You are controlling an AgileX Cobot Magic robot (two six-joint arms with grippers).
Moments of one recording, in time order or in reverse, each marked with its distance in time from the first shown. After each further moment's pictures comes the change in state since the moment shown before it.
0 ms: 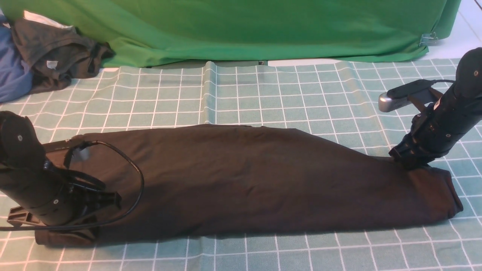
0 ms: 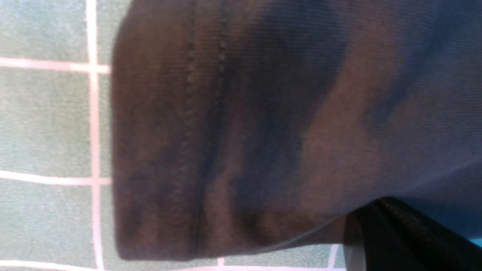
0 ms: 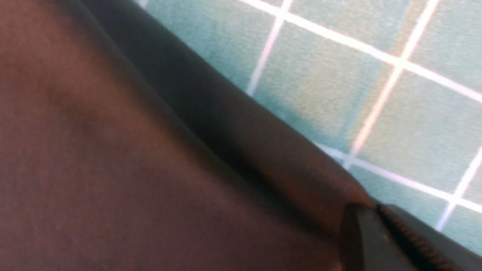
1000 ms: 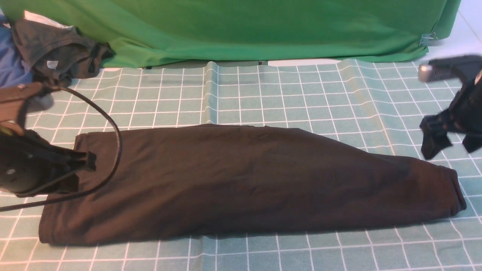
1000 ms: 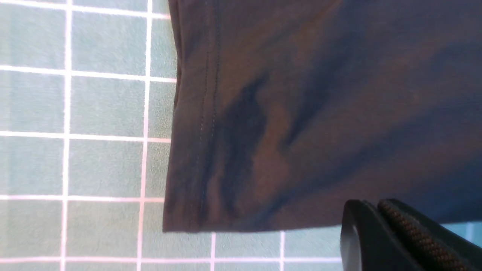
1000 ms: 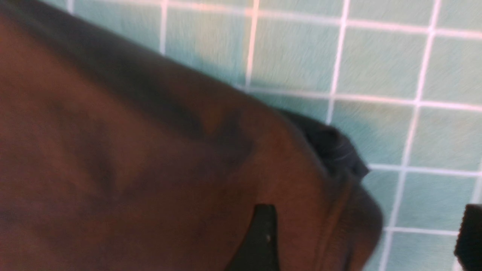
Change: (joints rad) right arm -0.051 -0.115 -0.037 -0.085 0.205 0.270; left arm 0.000 -0.351 -0.082 0.007 0.108 0.000
